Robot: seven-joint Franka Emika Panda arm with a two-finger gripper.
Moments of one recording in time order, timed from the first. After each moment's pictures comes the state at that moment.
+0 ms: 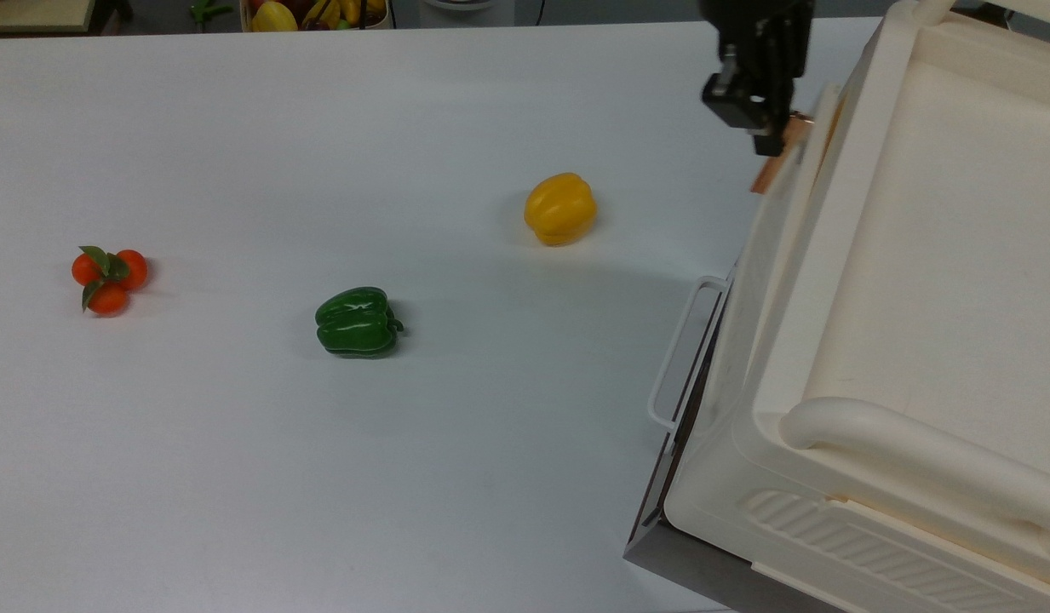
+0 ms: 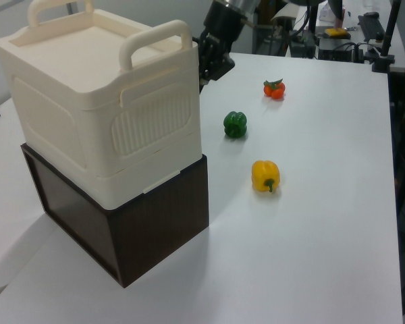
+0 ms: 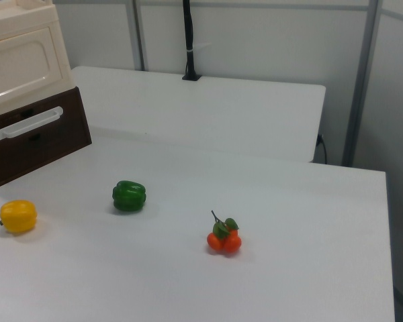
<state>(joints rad) 0.17 0.31 0.28 -1.33 0.15 2.09 -0.66</state>
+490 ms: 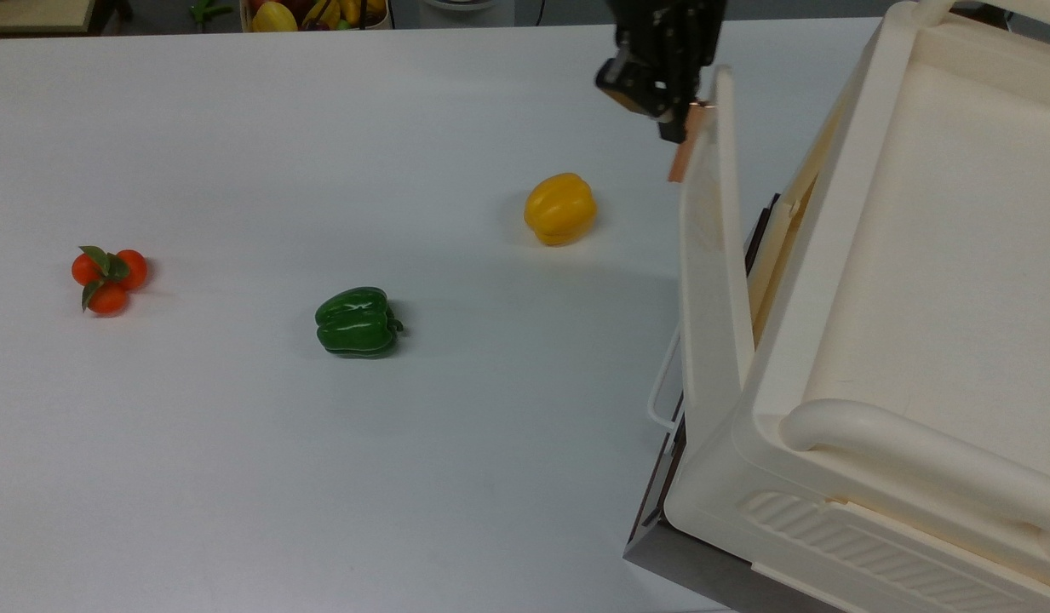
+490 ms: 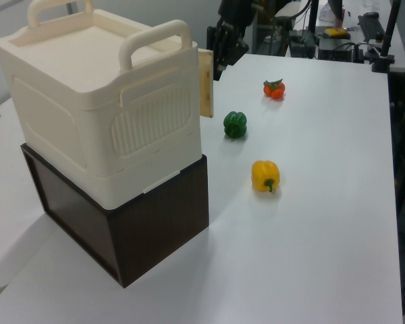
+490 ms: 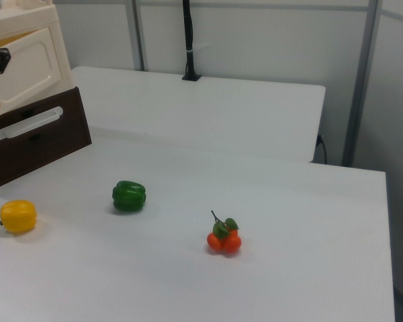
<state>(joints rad) 0.07 0.26 0.28 -1.35 0.16 1.97 -0.63</state>
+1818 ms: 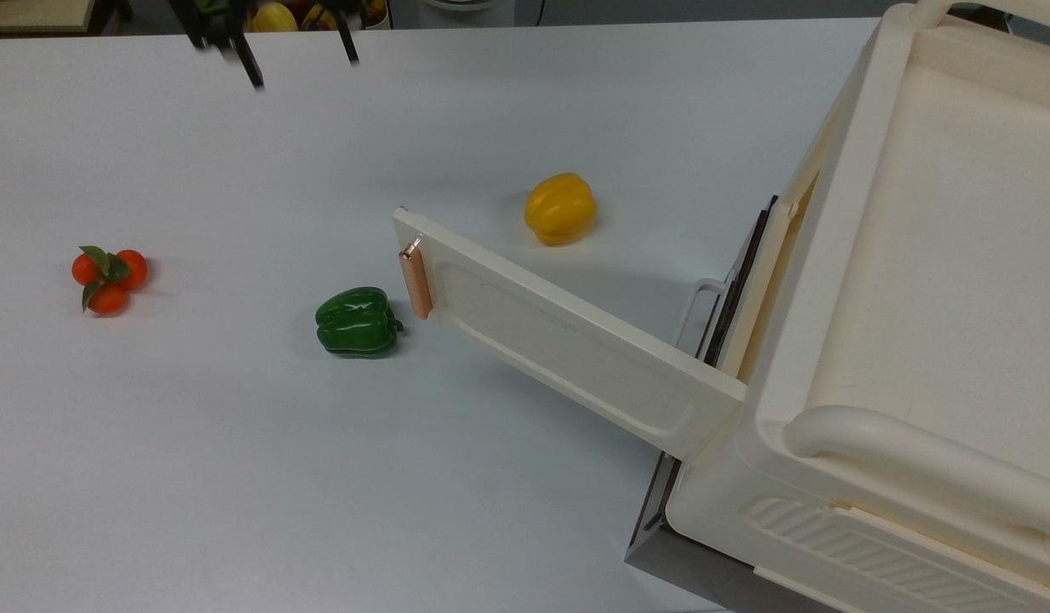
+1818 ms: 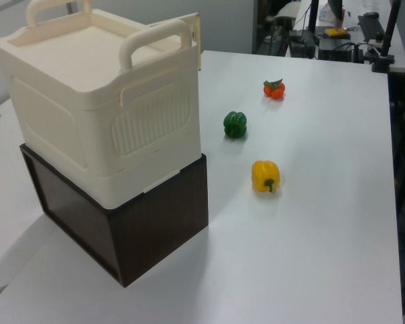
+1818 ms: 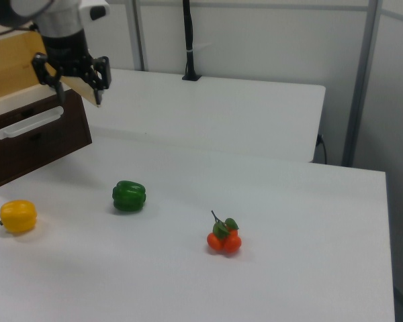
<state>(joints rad) -0.21 0.14 0.08 -1.36 0.16 1.69 -0.48</state>
